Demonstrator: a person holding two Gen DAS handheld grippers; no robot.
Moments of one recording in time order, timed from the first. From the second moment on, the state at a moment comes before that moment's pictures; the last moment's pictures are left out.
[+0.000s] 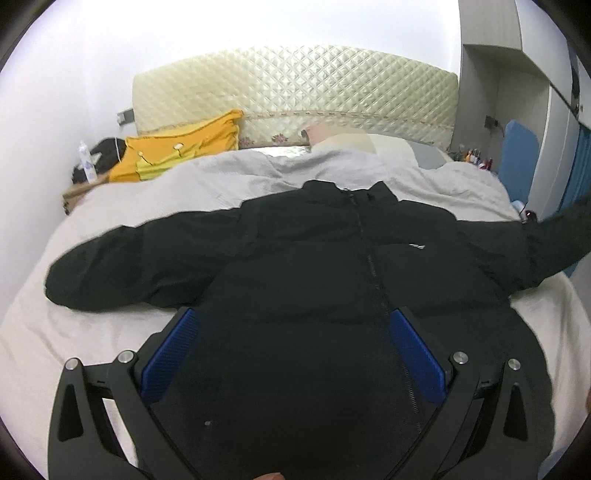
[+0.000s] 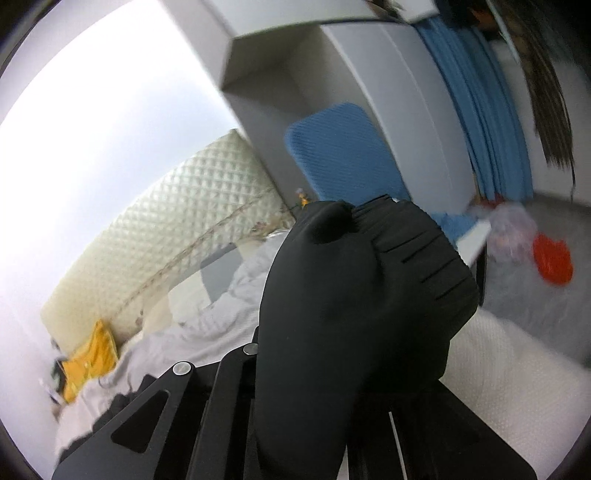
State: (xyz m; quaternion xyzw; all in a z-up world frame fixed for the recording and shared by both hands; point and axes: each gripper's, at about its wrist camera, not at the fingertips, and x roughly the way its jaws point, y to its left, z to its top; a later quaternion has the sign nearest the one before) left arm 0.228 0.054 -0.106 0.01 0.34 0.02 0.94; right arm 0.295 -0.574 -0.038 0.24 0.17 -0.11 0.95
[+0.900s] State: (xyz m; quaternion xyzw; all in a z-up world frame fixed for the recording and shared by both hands) left arm 0.201 0.152 -0.099 0.03 0.30 0.09 0.95; right arm 0.364 -0.134 0.042 -0.01 0.17 0.13 0.98
